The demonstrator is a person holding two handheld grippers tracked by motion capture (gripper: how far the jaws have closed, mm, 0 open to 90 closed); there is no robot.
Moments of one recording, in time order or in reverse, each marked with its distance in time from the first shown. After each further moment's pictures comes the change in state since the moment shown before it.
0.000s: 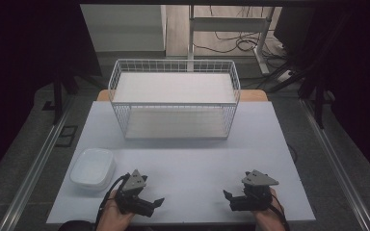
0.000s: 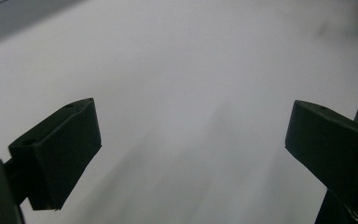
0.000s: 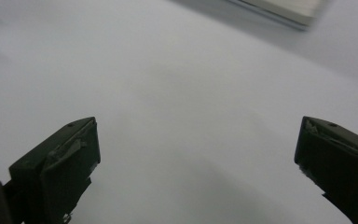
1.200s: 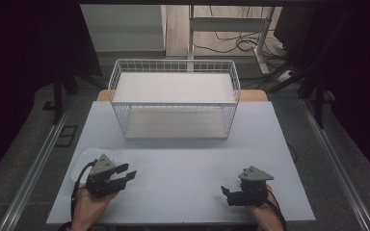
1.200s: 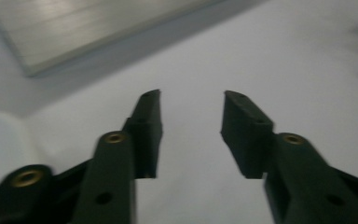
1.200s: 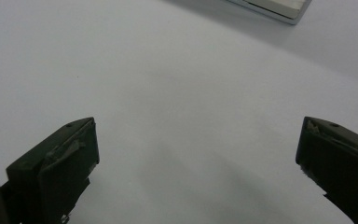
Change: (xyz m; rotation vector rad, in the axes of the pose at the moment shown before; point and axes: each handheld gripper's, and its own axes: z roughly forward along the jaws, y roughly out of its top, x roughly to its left) left arm 0.055 0.005 -0.064 -0.096 0.189 -0.112; right arm -0.002 0.002 0.019 0.017 -0.031 0.011
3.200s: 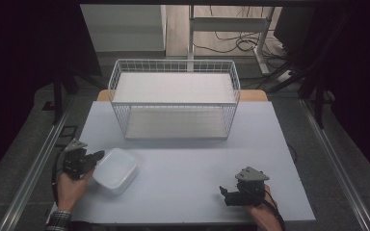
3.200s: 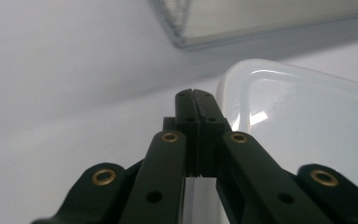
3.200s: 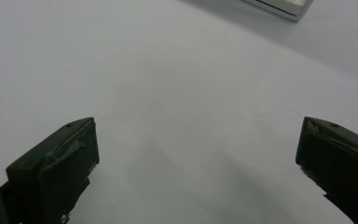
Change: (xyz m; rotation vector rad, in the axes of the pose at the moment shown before) left arm 0.090 -0.010 0.013 0.045 0.133 -0.222; right arm 0.005 0.001 0.006 0.021 -0.028 -0.017
